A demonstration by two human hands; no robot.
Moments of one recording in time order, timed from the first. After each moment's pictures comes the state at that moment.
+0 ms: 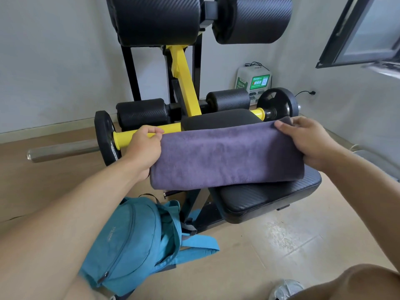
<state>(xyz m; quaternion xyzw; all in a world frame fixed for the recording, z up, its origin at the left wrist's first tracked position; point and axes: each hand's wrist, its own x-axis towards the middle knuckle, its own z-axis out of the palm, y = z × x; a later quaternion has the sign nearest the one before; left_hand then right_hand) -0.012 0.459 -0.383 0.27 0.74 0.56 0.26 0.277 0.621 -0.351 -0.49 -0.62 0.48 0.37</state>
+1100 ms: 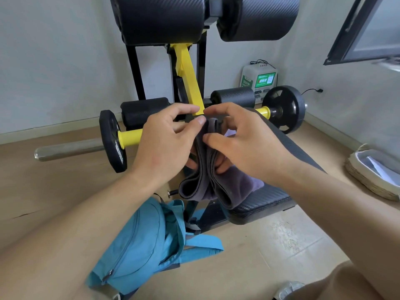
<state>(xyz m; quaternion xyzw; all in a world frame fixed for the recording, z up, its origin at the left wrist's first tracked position) 0.055 0.414 -0.320 0.46 0.65 0.59 0.17 0.197 0.491 -0.299 -0.30 -0.80 0.44 0.27</state>
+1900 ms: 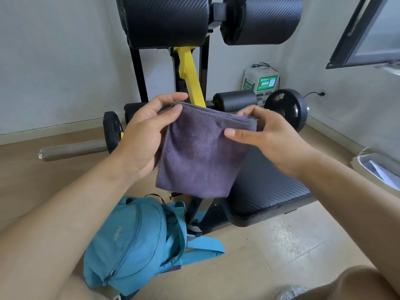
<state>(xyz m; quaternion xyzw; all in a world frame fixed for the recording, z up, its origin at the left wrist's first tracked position) 0.014 0.420 -0.320 0.39 0.48 0.69 0.38 0.215 0.542 -0.318 -0.26 -0.74 0.54 0.30</state>
